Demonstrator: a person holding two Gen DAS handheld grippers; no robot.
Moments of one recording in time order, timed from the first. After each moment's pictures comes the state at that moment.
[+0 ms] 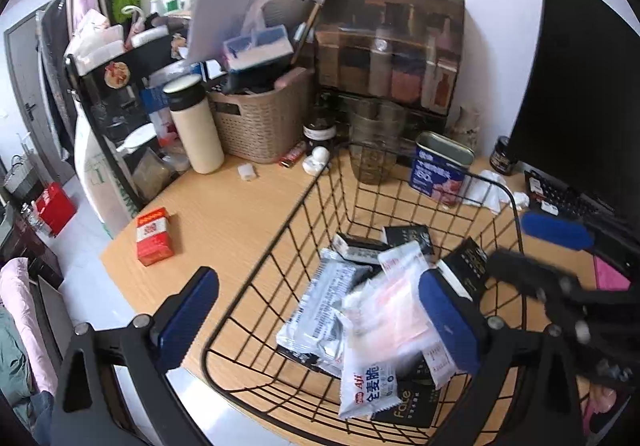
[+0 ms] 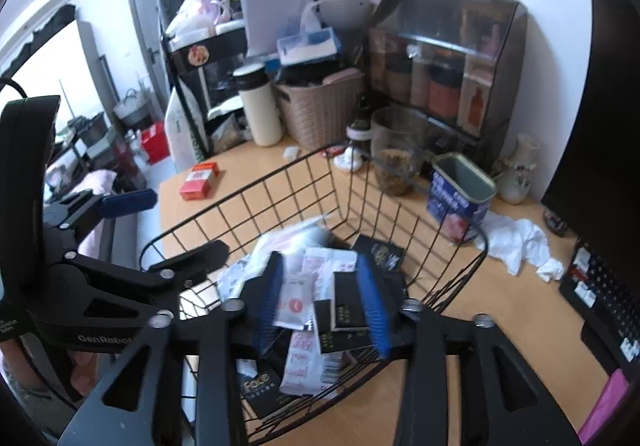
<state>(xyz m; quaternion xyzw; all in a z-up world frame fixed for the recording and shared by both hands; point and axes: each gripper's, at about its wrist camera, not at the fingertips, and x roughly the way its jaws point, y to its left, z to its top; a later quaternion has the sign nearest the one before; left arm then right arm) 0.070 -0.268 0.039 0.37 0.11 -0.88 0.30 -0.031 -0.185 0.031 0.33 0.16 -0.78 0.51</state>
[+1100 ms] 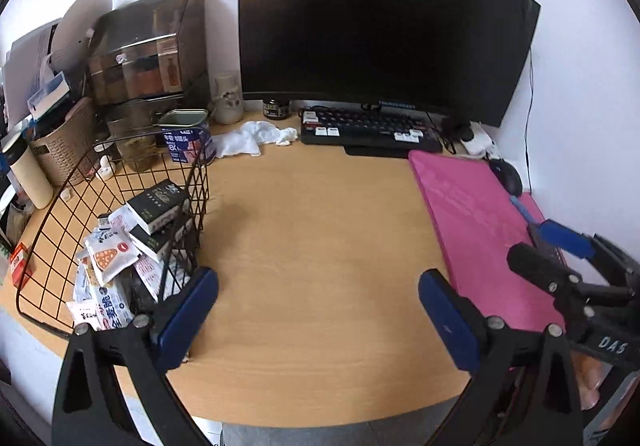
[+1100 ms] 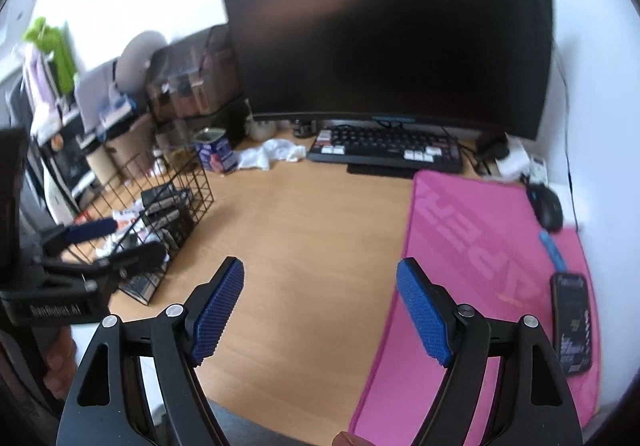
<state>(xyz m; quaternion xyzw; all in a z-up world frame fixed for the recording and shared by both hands) 0.057 -0.040 0.037 0.39 0.05 -0.92 0.02 0.036 0.128 0.031 0.35 0.02 -0.91 0.22</state>
